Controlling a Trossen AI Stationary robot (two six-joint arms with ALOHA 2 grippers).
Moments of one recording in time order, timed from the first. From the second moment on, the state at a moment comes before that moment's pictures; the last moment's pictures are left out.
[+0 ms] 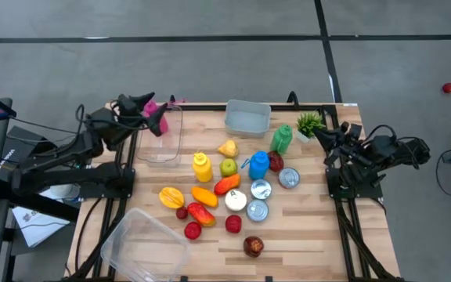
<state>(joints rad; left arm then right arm) 0.37 0.62 0.69 0.02 -0.46 0.00 0.31 0.17 0.44 -0.13 0.90 0.21</state>
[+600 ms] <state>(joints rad) 0.20 0.61 0.74 0.02 -0.46 0.00 -0.02 0.78 0.80 -0.69 0.82 0.42</state>
